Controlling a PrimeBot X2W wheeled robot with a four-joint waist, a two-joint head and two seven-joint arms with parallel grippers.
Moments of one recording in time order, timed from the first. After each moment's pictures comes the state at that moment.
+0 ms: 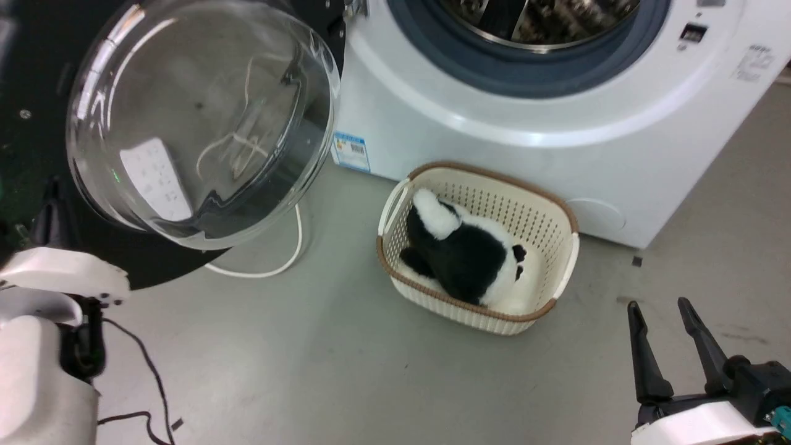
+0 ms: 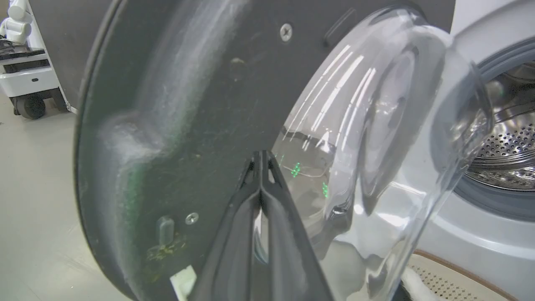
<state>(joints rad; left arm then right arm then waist) -0.50 0.39 0.06 0.53 -0.46 0.00 -0.24 0.05 -0.05 -0.06 -0.03 0.13 0.13 -0.16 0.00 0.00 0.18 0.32</state>
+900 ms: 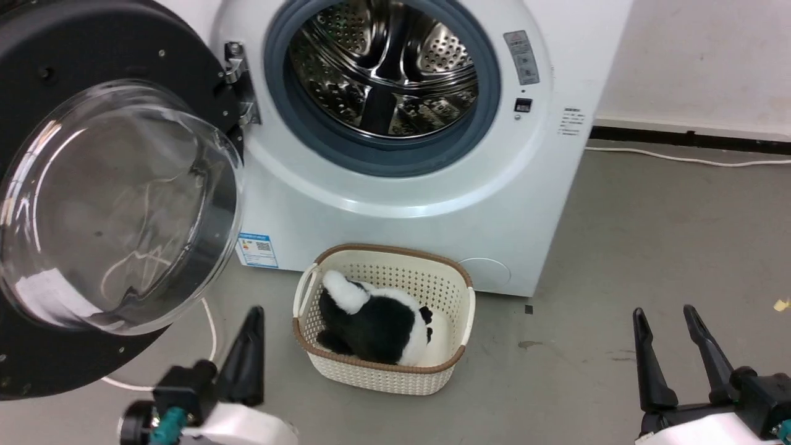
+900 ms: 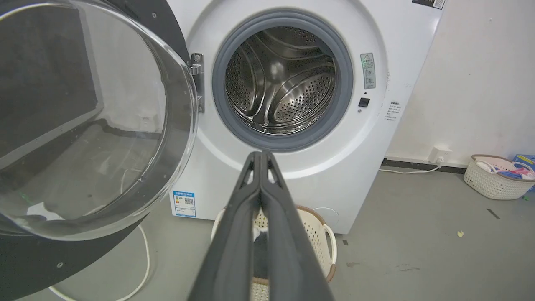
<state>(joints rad) -0.03 0.20 -0.20 0.04 -0.34 0.10 -0.21 0.07 -0.05 -0.06 -0.05 0.14 0.13 -0.19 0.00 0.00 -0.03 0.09</state>
